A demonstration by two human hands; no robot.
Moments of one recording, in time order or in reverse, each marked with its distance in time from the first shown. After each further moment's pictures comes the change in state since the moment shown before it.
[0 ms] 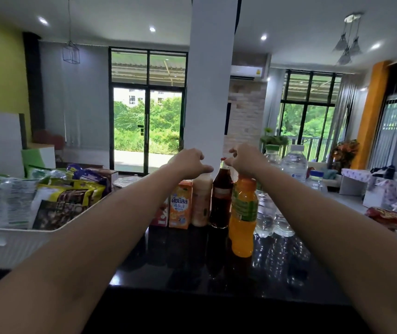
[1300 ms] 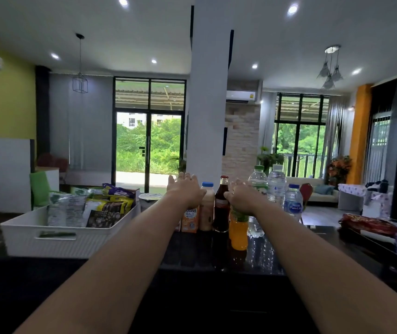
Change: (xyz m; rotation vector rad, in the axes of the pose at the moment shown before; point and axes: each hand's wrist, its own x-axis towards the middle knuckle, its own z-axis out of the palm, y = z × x) left_hand -0.125 0.031 -0.055 0.469 -0.076 -0.059; right_hand -0.125 -0.037 -0.026 -0.176 -0.163 -0.026
